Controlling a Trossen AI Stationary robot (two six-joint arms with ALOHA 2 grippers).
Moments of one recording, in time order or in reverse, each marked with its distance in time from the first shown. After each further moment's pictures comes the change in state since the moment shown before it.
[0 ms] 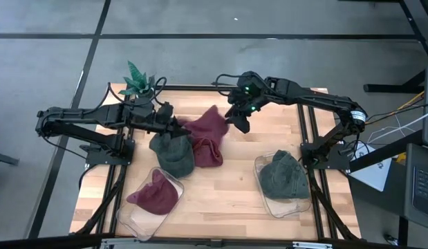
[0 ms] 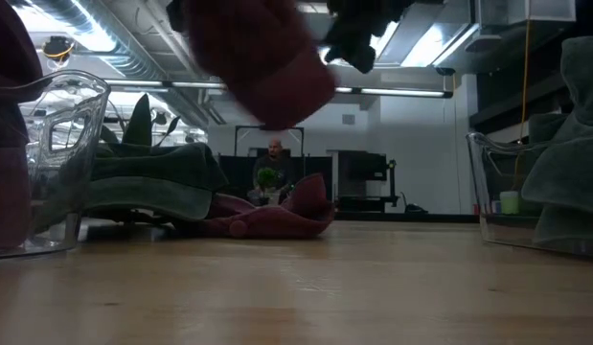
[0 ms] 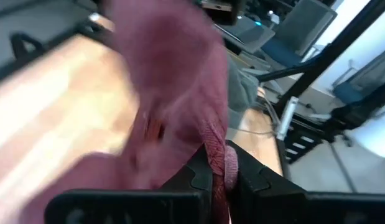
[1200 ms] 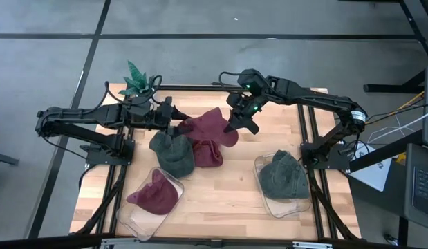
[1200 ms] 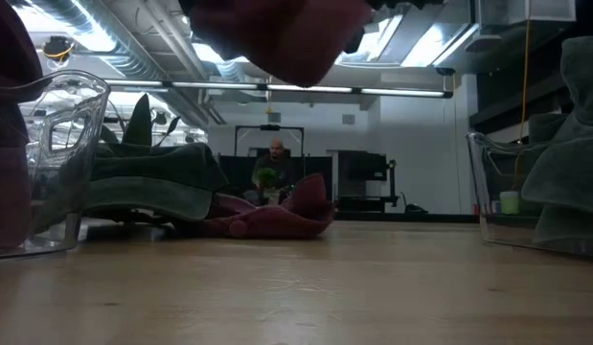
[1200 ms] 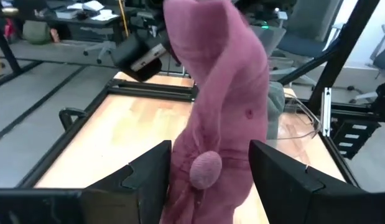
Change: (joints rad) left arm 0.000 -0.002 0.001 0.071 -0.115 0.334; right arm 0.003 0.000 0.000 0.127 -0.456 0.073
